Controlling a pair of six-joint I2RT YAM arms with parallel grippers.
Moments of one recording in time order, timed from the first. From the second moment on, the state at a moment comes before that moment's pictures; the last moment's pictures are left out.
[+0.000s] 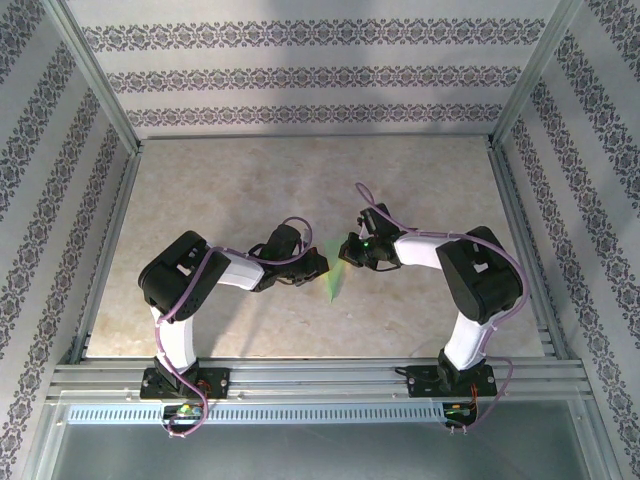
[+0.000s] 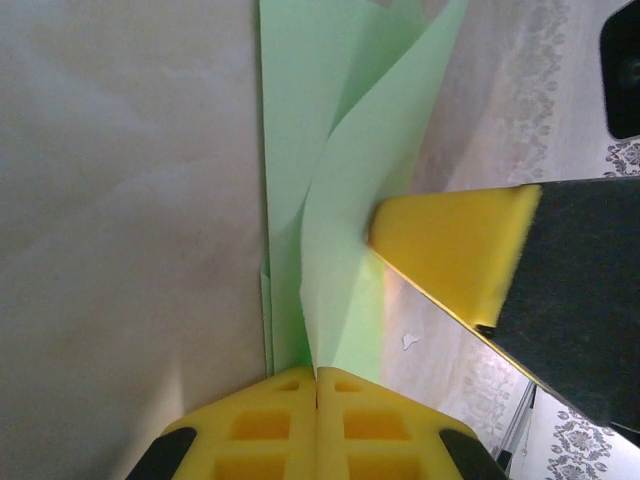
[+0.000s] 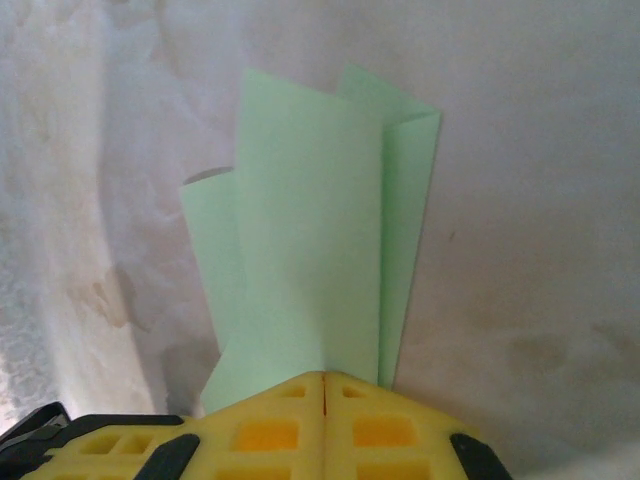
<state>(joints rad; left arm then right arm) -0.61 1.90 0.77 0.43 0.46 -1.05 0.45 1.79 0.86 -0.07 -0.42 0.83</state>
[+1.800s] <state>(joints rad) -0.70 1.78 0.95 0.01 0.55 -0.92 0.45 1.80 0.84 -0.02 -0.43 0.82</state>
